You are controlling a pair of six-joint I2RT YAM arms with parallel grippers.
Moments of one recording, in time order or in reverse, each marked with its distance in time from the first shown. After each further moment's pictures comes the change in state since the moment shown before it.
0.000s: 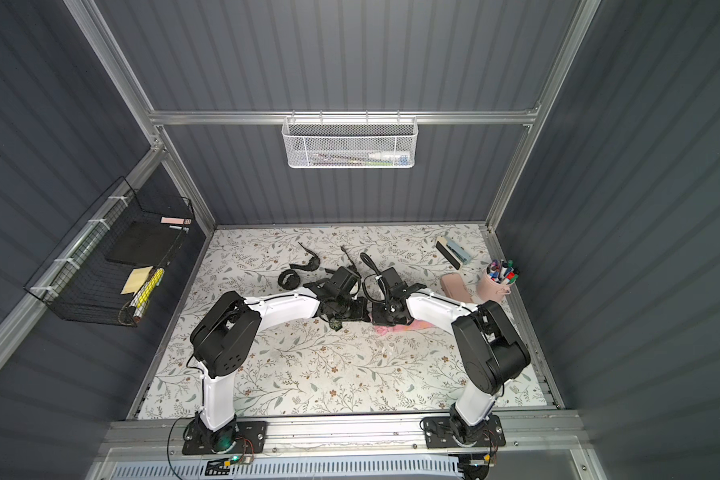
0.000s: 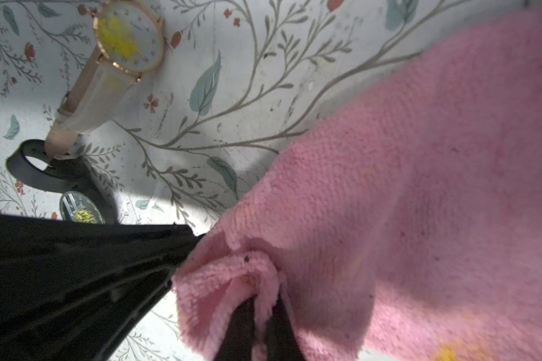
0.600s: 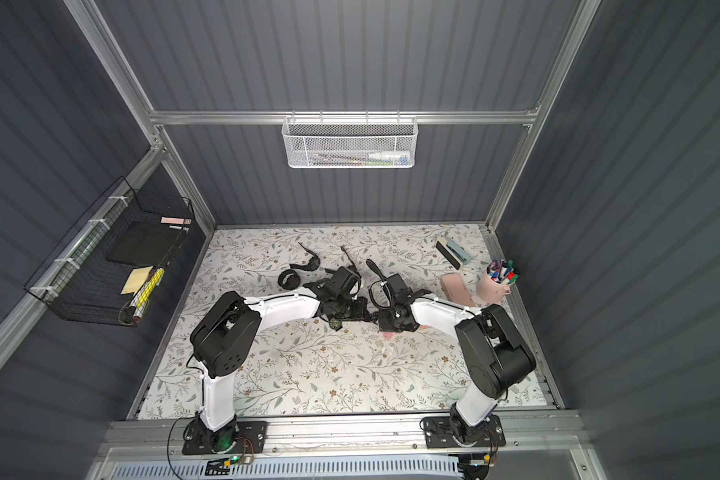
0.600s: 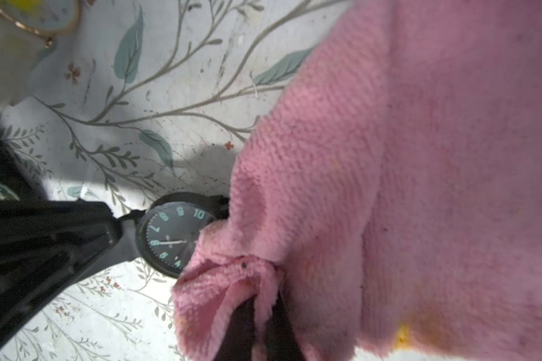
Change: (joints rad) left arm 0.000 0.000 0.000 -0.001 -0.006 0.000; right arm -0.023 -0.043 -0.086 -0.001 0.061 -0.012
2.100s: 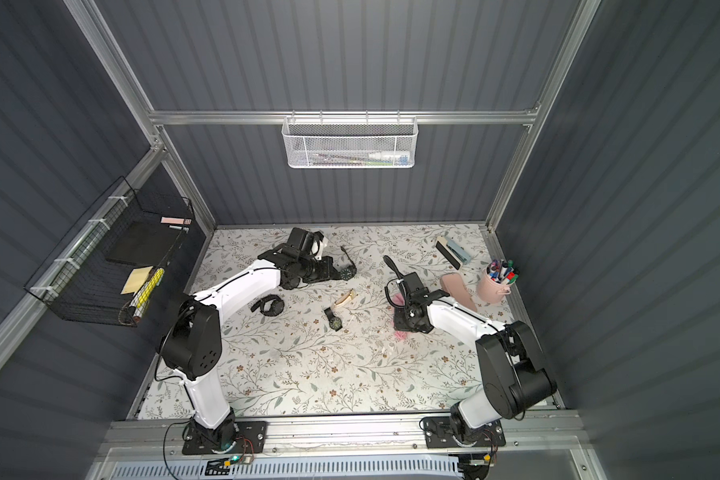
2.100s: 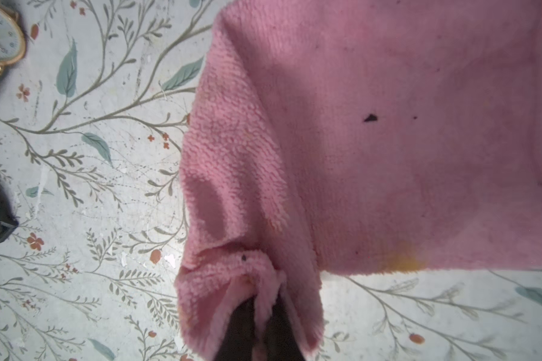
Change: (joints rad) left arm 0.301 -0.127 0.147 -0.174 0.027 0.159; right arm -0.090 -0.137 -0.048 -0.091 0.059 -0.025
